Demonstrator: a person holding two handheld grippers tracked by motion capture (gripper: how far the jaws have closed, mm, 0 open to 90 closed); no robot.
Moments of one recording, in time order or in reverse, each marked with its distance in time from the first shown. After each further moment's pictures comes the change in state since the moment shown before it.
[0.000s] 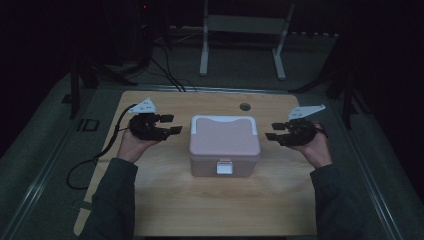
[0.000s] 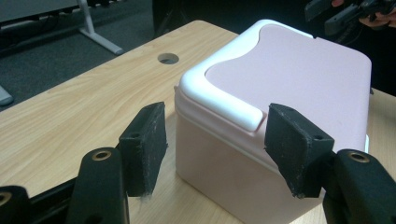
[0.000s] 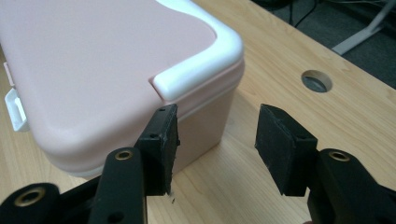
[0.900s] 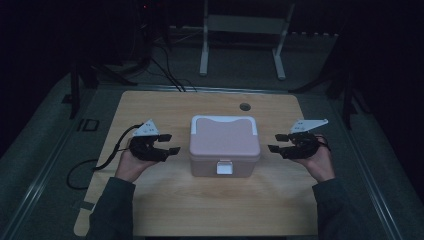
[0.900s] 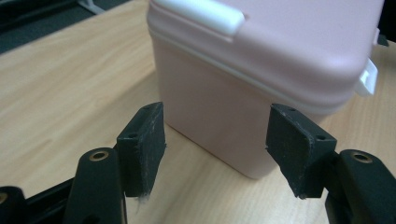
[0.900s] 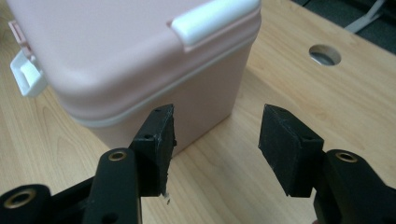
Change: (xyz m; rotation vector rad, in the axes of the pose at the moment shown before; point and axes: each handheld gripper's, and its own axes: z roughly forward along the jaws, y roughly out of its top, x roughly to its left) left arm -0.028 -0.051 0.003 0.109 0.025 0.024; right arm 0.017 -0.034 -0.003 0.018 -0.011 0.026
